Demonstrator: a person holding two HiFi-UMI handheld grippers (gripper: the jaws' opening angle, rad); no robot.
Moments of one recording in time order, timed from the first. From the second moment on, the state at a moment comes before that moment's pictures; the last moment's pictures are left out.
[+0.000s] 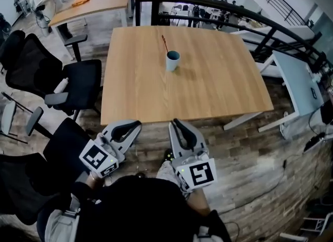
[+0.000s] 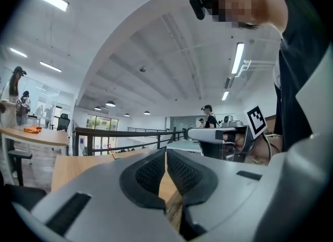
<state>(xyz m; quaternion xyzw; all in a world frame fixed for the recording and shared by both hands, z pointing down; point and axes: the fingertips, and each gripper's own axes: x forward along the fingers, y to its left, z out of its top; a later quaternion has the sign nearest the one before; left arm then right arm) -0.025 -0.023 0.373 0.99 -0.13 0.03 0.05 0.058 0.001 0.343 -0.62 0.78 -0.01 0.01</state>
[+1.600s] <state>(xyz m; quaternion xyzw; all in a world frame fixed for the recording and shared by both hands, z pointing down) 0.101 -0.143 0.417 0.94 -0.34 0.06 0.02 0.207 -0.163 0.403 -0.49 0.87 0.01 0.02</state>
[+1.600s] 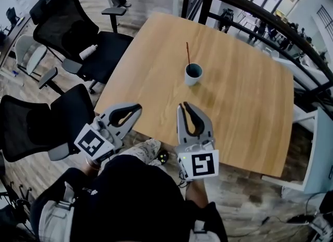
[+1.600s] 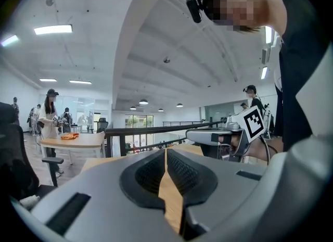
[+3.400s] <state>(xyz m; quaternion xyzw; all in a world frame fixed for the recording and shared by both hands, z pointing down) 0.128 -0.385 0.485 0.95 -0.29 0.04 0.09 0.218 -0.407 0.511 -0.49 0.86 -0.04 -0.15</state>
